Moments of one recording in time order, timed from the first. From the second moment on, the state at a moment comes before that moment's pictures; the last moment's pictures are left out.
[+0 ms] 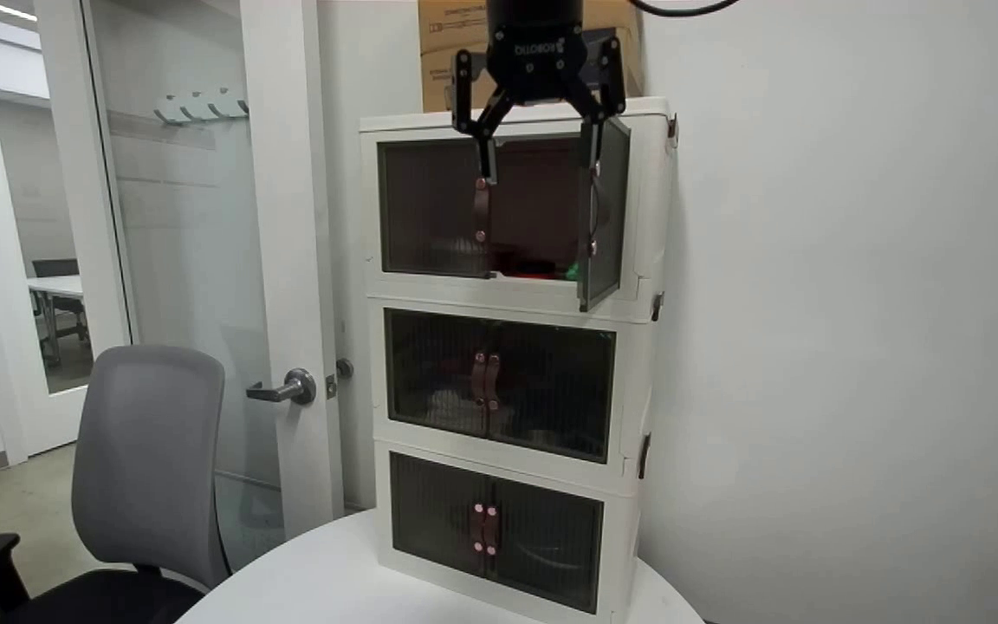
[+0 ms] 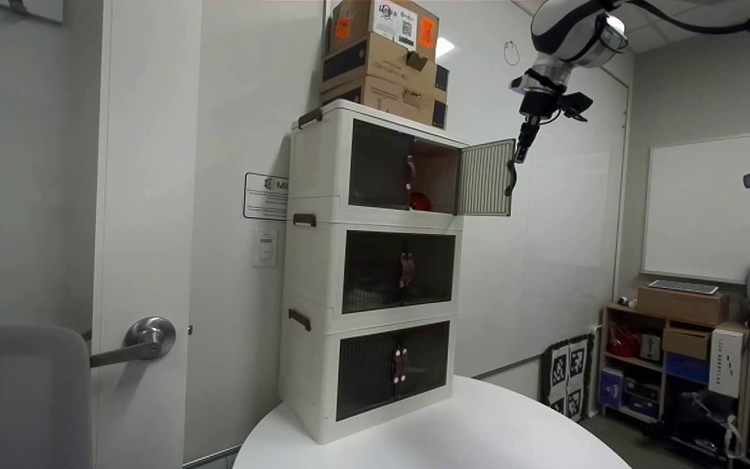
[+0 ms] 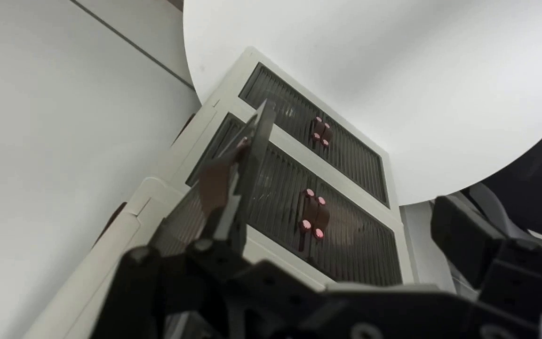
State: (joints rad) arm -0.49 0.18 0.21 -1.39 0.06 1.87 -0.97
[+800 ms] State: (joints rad) arm -0.37 0.15 0.13 -1.50 0.03 2.05 -0.97
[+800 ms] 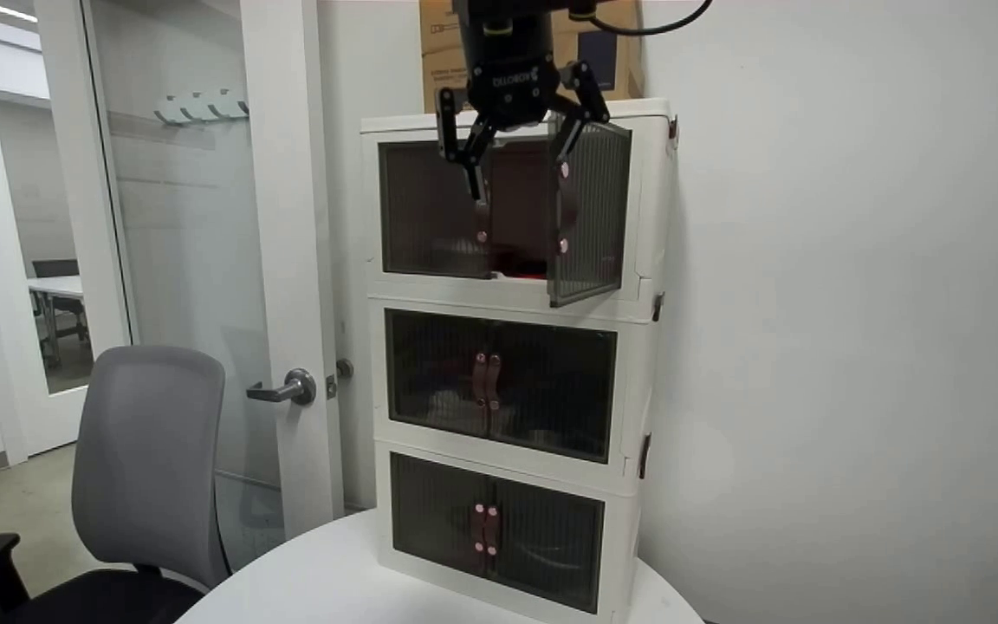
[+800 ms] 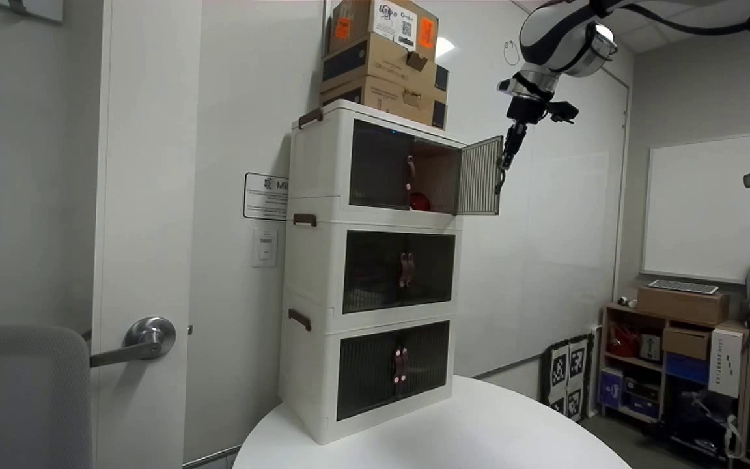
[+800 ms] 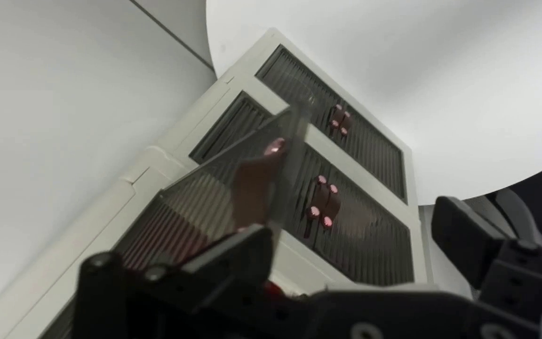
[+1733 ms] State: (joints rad) arm -0.14 0.33 0.04 -1.40 0.00 2.48 -0.80
